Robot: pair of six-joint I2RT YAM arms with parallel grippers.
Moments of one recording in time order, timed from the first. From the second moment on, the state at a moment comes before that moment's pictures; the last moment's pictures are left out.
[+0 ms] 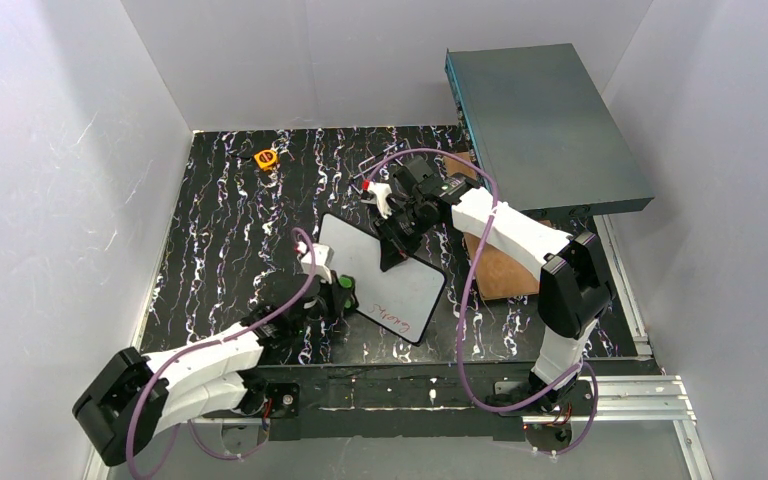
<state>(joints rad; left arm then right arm) -0.74 0.97 0.25 0.23 -0.18 -0.47 0.75 1.79 1.53 -0.82 -0.63 -0.06</state>
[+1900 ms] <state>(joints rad) -0.78 0.75 0.24 0.07 -0.35 -0.55 0.77 1.79 1.52 -0.85 -0.69 -0.13</state>
